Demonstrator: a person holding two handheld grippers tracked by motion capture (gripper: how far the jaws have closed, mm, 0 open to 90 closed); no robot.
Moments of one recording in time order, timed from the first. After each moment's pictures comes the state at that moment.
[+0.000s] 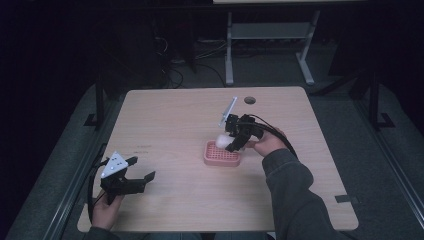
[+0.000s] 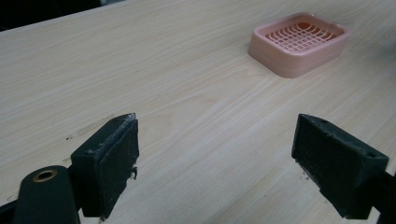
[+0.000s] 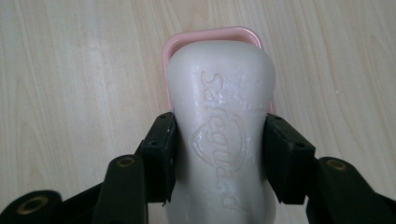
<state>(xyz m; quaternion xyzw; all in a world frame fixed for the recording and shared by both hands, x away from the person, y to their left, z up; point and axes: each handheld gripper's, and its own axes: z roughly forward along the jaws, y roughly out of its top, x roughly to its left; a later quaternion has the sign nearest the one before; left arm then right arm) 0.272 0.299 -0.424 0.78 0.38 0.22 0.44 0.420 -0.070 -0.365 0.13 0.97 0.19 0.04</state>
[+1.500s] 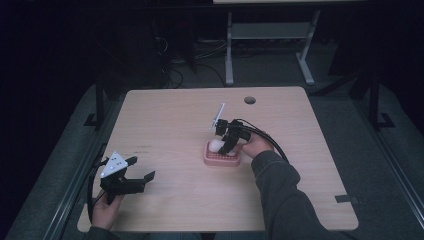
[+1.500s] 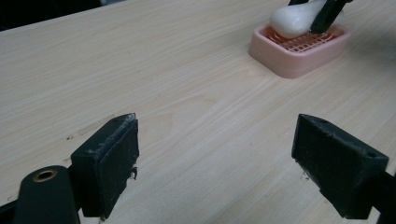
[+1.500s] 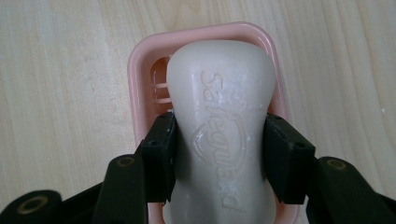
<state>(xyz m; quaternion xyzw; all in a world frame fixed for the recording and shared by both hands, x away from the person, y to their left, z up) 0.272 0.300 -0.424 0.78 0.38 0.22 0.44 0.445 -0.043 -0.411 0.13 0.98 0.17 0.01</state>
